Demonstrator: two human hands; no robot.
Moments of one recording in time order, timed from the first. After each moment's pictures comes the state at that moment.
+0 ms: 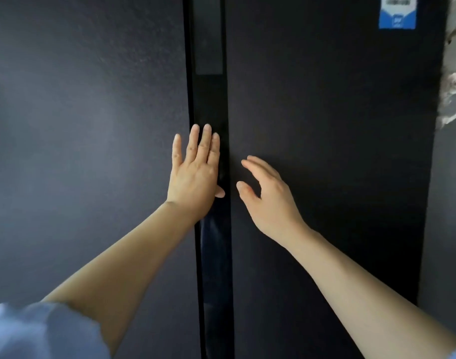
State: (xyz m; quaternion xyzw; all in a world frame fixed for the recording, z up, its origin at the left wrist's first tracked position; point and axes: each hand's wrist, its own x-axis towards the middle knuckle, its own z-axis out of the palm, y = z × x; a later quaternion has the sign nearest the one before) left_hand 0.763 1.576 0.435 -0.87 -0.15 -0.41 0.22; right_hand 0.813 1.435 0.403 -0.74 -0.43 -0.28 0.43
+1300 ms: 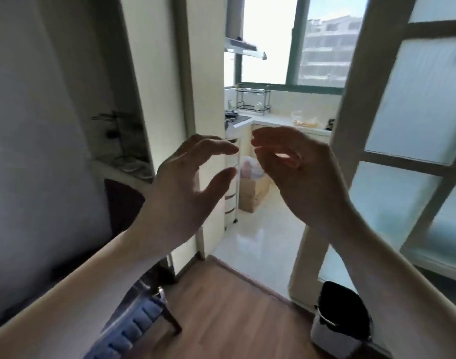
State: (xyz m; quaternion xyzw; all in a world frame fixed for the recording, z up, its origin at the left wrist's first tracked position) left_hand 0.283 1.139 0.315 -0.45 -0.74 -0.44 0.25; right_hand 0.351 1.294 0.326 0.04 -0.83 0.40 0.40
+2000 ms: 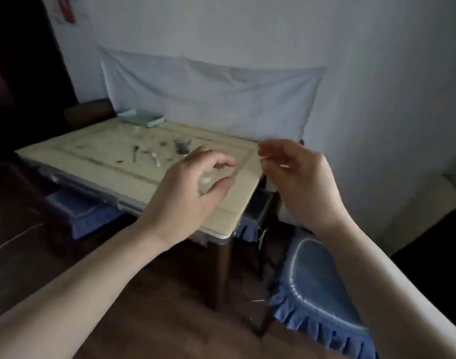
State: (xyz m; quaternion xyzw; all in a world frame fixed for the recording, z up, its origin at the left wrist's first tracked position) left_hand 0.419 0.756 0.267 0.16 -0.87 -0.24 0.41; right_hand 0.268 0.849 0.275 0.50 -0.67 0.55 -0.02
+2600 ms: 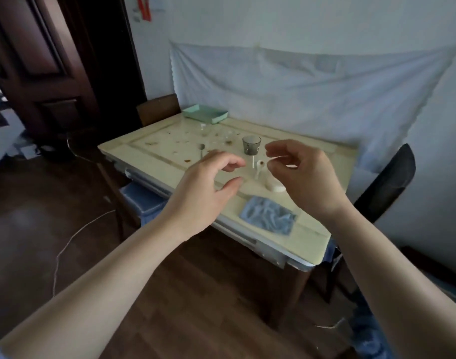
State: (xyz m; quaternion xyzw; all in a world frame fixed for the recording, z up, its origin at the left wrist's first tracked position) left_hand 0.506 0.549 0.233 0.27 -0.86 -0.24 0.35; right_hand 0.340 0.612 0.238 0.53 -0.66 0.52 -0.12
